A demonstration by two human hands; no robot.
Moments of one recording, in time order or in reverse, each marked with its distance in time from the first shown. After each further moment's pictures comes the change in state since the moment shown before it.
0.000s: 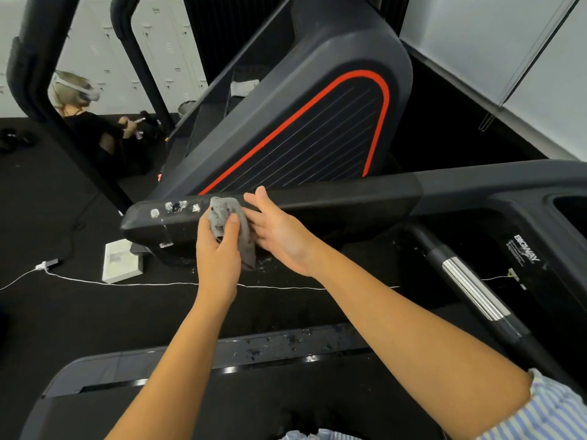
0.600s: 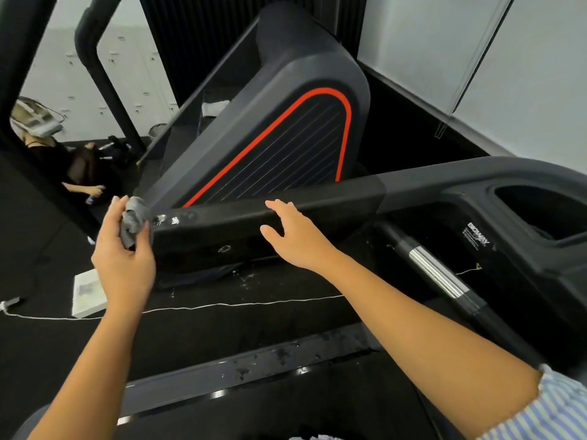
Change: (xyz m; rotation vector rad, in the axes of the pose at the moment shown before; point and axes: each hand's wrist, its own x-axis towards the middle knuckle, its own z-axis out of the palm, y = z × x) left_hand 0.036 0.000 -0.078 0.402 0.202 0.413; right_hand -0.028 0.009 -0.035 -0.886 0.399 -0.079
